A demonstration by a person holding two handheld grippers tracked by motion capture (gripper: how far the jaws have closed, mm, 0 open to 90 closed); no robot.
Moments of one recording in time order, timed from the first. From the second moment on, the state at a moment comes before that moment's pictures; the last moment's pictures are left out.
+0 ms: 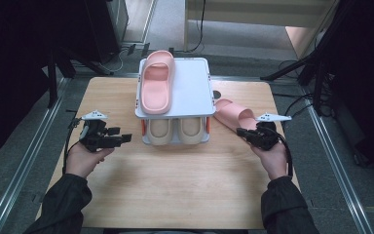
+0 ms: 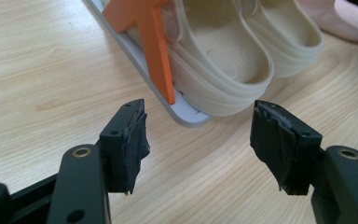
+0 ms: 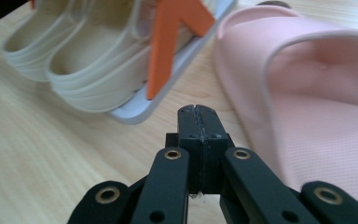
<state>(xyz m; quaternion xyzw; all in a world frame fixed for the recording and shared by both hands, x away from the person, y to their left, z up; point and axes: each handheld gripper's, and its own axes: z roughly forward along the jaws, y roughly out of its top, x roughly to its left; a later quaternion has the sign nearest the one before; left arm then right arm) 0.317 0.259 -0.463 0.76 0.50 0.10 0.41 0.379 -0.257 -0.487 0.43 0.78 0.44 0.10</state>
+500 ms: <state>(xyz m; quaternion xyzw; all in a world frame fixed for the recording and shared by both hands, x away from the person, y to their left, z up) 0.289 0.264 -0.469 0.76 0.50 0.10 0.40 0.423 -0.281 -0.506 0.49 0.76 0.41 0.10</state>
